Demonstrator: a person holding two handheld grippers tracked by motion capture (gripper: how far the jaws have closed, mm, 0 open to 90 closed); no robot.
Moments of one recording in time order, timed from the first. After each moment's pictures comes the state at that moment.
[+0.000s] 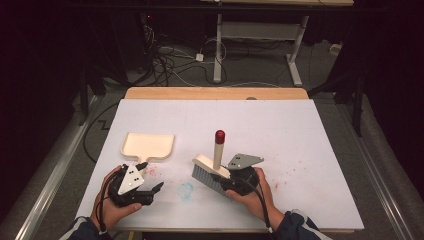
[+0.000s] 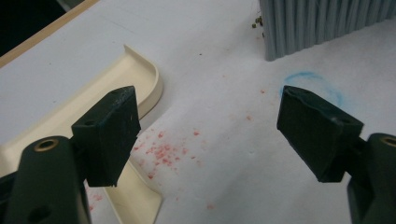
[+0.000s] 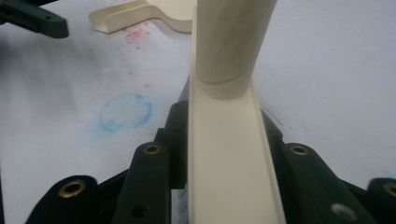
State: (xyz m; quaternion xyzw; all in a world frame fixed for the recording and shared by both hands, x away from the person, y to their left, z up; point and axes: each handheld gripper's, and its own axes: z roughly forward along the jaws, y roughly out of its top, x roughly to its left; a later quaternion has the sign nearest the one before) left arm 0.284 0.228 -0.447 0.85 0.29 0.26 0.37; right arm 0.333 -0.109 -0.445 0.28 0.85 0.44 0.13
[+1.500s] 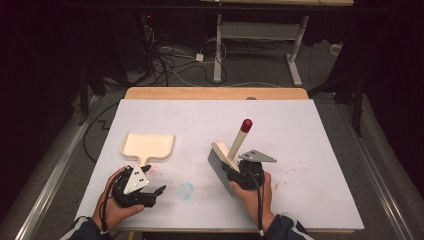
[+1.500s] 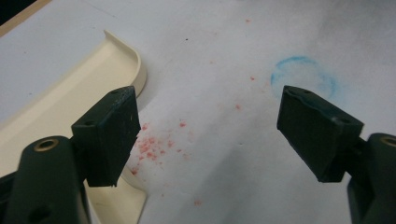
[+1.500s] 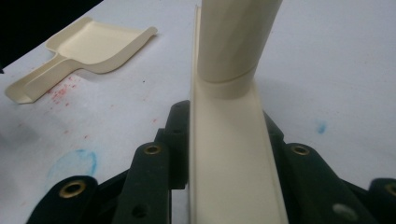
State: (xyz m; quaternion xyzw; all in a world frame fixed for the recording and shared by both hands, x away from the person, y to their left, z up) left arm 0.288 0.222 -0.453 0.86 0.28 0.24 0.34; right arm 0.336 -0.121 -0.451 0.47 0.74 0.45 0.15
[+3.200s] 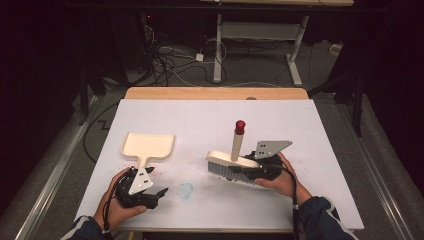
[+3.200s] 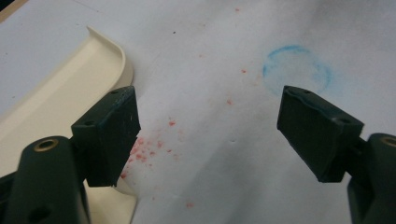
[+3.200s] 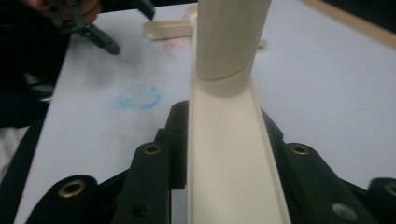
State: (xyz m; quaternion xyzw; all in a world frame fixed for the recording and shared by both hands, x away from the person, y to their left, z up) left arm 0.289 0.216 -0.456 0.88 0.26 0.23 0.33; right arm 0.372 -0.175 -0.429 0.13 0.85 0.50 0.09
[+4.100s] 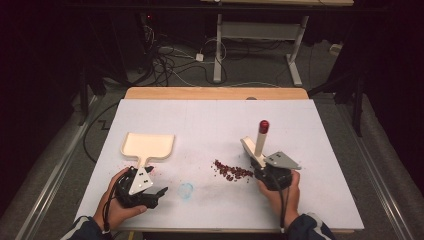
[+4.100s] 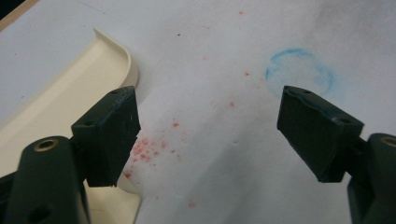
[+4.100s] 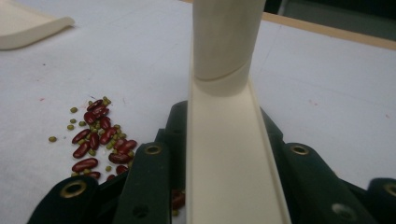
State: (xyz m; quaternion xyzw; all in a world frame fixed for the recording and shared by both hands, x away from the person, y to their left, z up) left arm 0.288 0.214 -0.454 0.87 0.27 0.24 0.33; right arm 0.332 -0.179 -0.453 0.44 0.74 0.41 0.31
